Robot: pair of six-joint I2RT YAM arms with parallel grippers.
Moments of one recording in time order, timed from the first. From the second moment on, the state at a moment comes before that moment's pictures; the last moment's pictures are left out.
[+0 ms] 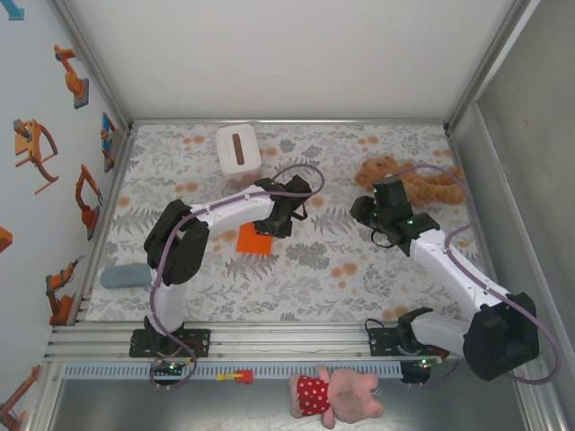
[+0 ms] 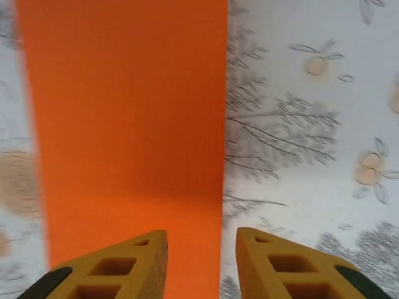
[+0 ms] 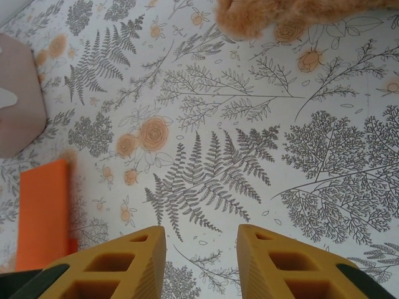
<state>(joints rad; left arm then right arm) -0.88 1.98 1.49 -0.97 -0.24 -0.70 0.39 1.16 0.81 -0.45 0.02 0.72</state>
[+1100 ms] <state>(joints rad) -0.35 1.16 0.72 -0.53 0.12 -0.93 0.85 2.05 1.38 -0.36 -0.20 0.70</state>
